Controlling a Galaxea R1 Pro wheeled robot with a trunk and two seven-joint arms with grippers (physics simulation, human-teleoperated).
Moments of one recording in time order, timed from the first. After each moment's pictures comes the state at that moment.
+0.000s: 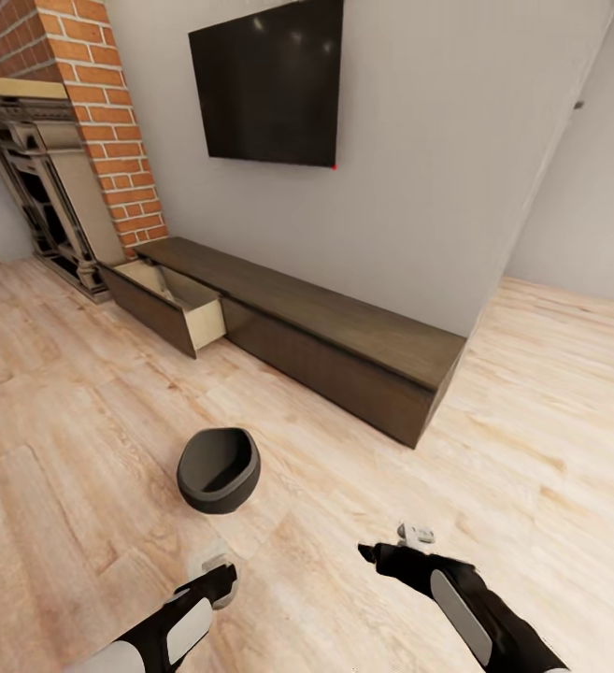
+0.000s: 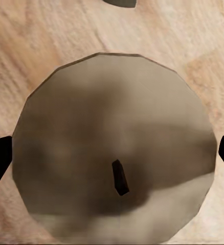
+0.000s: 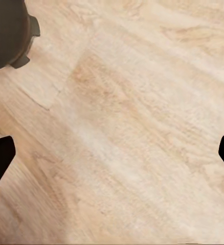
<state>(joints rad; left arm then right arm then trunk) -0.58 -0.01 -0.64 -0.28 1.01 -0.07 0.28 -0.42 -0.12 0.35 -0.85 -0.66 0.43 0.05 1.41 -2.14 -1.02</state>
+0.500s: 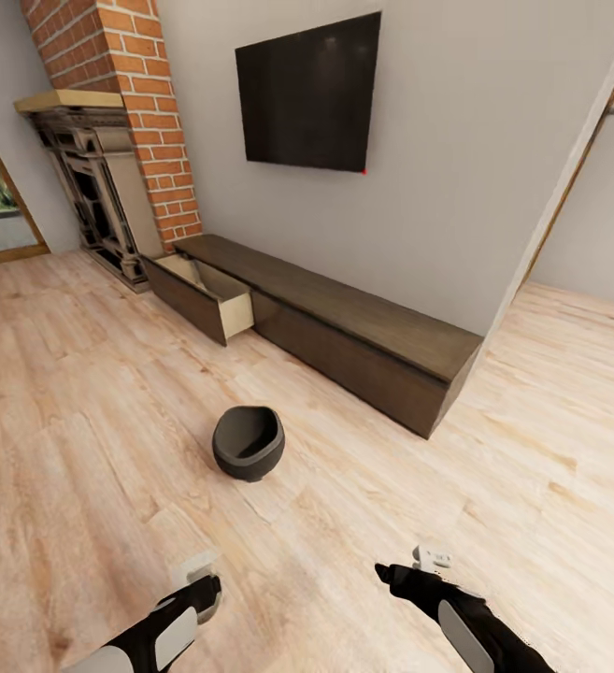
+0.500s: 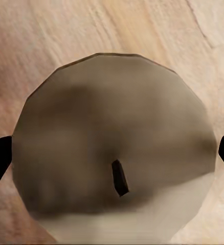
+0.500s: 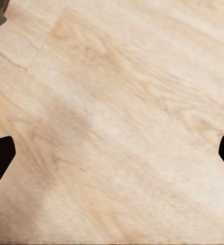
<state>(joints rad) -0.58 0.01 -0.64 -0.22 1.01 -0.07 0.28 -0.42 -0.12 0.35 -0.65 -0.64 0.22 0.03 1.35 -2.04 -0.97</state>
